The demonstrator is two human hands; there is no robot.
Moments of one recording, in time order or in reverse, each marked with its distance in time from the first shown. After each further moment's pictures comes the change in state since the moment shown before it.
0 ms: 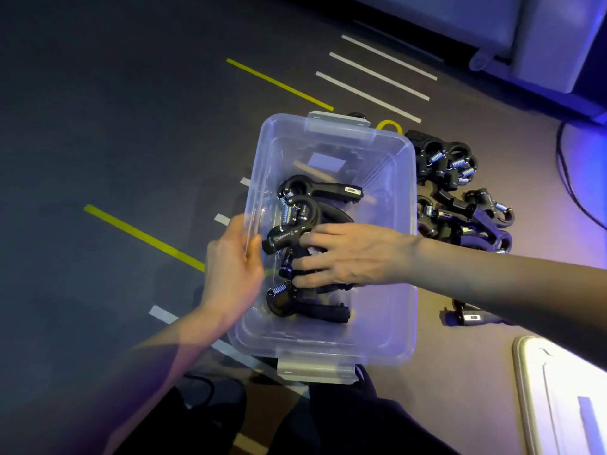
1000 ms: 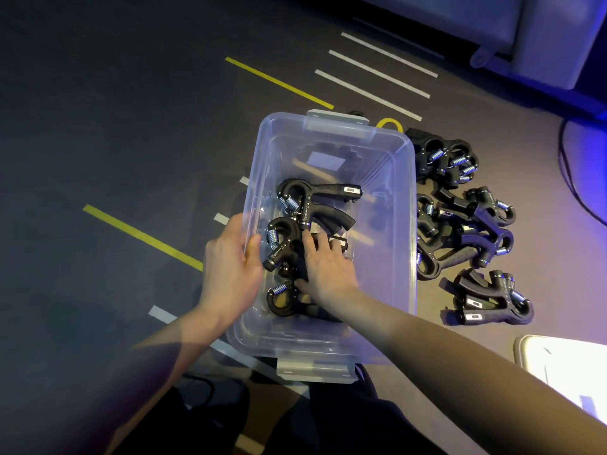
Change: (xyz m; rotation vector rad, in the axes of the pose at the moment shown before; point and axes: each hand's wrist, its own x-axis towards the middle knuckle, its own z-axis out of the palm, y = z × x) left_hand 0.001 0.000 -0.001 0.031 -0.002 -0.010; right_hand 0.065 -0.063 0.053 0.841 -0.328 1.275
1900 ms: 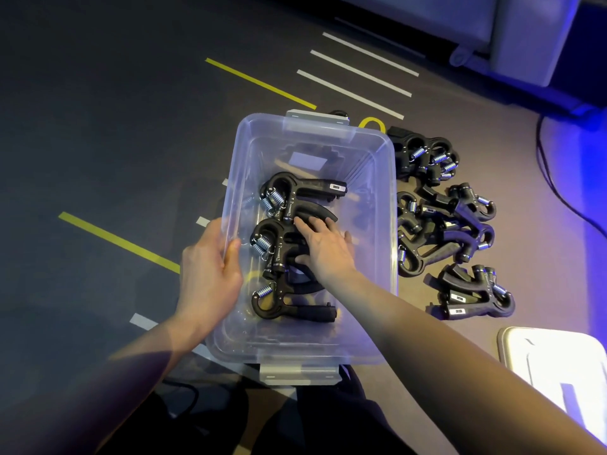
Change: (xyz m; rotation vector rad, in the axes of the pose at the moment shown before) left_hand -0.002 0.000 -0.001 0.030 0.000 0.028; right_hand 0.025 0.033 -0.012 0.059 0.028 0.011
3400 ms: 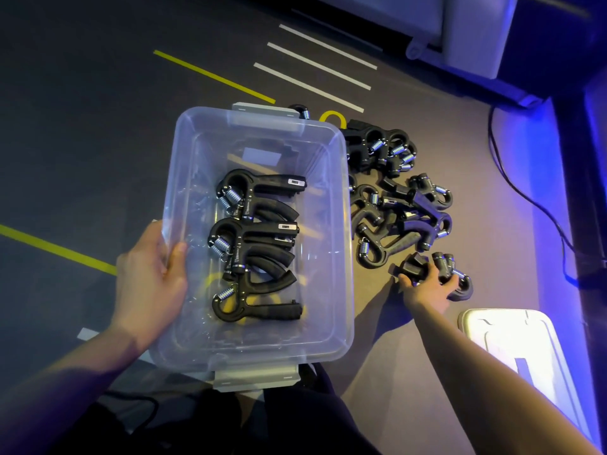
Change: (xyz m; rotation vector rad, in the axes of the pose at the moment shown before) left_hand -0.001 0.005 0.003 0.043 -0.012 -0.026; right_hand -0.092 0.203 0.038 0.680 0.355 1.018
